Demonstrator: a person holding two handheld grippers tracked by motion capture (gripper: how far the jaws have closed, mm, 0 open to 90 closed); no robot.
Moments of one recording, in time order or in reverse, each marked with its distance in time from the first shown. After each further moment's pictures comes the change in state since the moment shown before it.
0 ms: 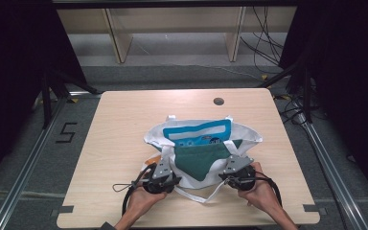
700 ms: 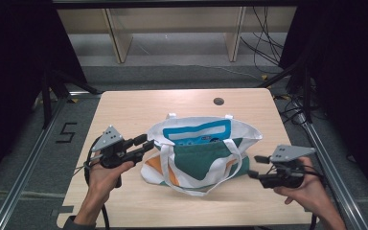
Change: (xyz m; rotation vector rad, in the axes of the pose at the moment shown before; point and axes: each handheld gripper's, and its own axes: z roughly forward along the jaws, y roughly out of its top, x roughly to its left) left arm 0.052 0.068 -0.107 -0.386 0.078 -0.170; right arm -0.037 -0.009 -0.123 -0.194 -0.006 0.185
